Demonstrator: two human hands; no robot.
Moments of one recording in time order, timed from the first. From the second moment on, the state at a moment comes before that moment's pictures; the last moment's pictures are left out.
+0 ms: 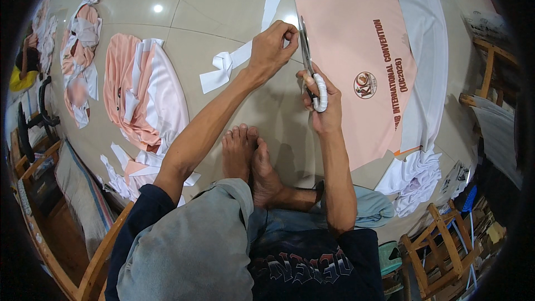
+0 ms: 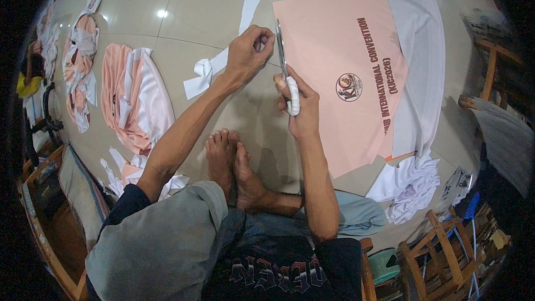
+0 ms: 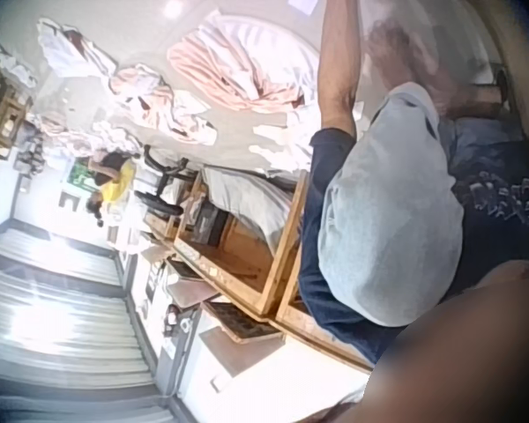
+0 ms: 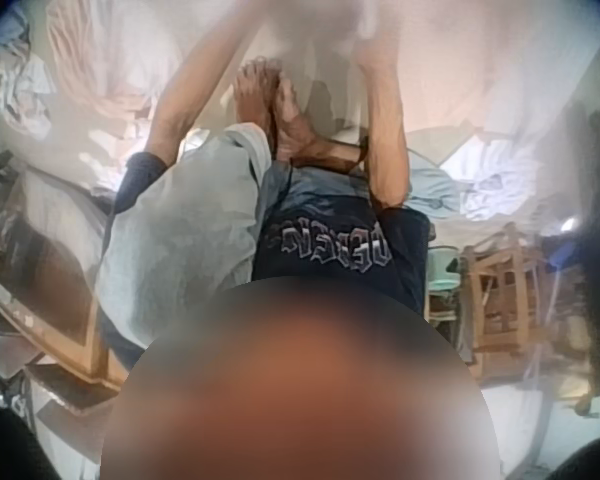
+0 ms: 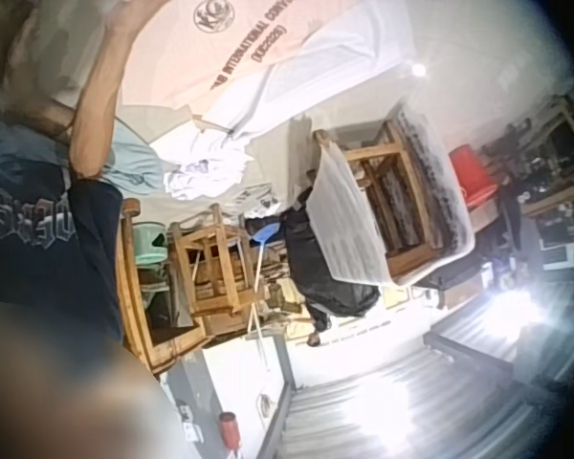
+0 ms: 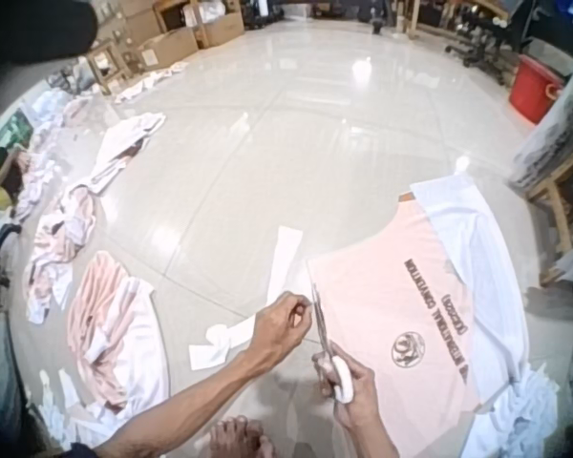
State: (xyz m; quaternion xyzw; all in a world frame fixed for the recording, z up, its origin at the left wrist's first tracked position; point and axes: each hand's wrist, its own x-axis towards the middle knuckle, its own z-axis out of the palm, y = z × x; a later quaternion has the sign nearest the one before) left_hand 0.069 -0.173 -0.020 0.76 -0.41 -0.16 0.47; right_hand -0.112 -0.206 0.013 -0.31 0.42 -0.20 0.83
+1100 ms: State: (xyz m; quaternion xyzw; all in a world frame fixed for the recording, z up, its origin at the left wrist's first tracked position) left_hand 0.070 -0.172 -0.020 0.76 -0.43 -0.15 0.47; right_hand -0.097 -0.213 0.013 -0.31 0.44 -0.20 0.82
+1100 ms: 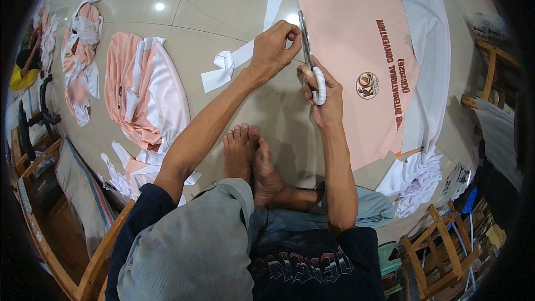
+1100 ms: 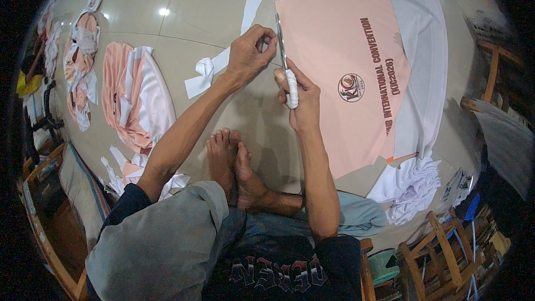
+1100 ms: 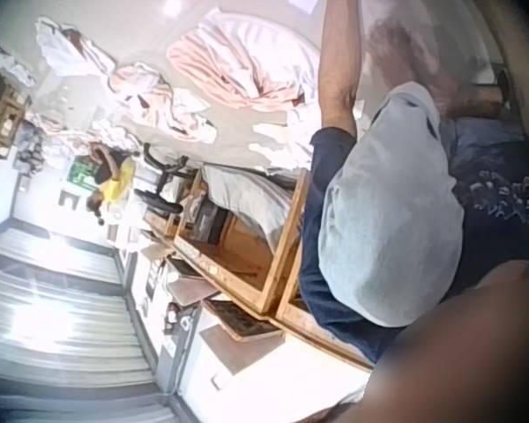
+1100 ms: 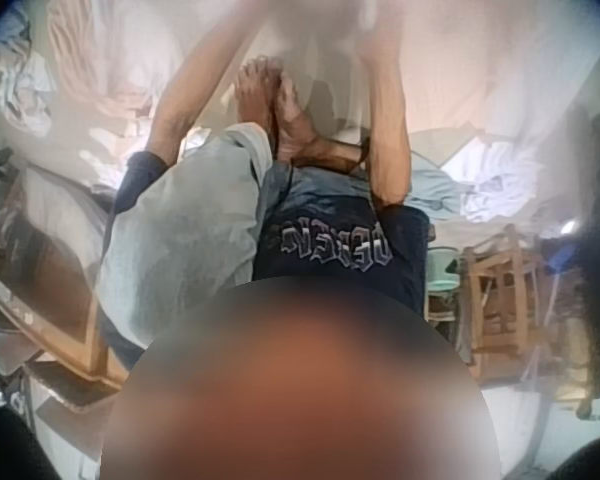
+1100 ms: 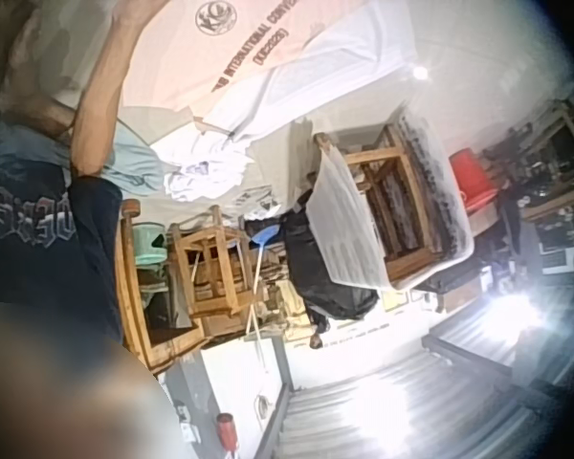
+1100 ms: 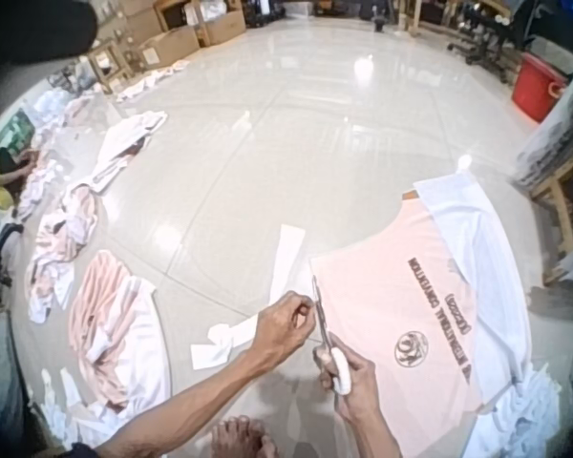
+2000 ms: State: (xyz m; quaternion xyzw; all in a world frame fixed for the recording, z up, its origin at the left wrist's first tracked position) left_hand 0.134 -0.072 -0.029 0.78 -0.56 0.01 0.27; right_hand -0.198 -0.124 0.034 -0.28 0.40 -0.17 0.86
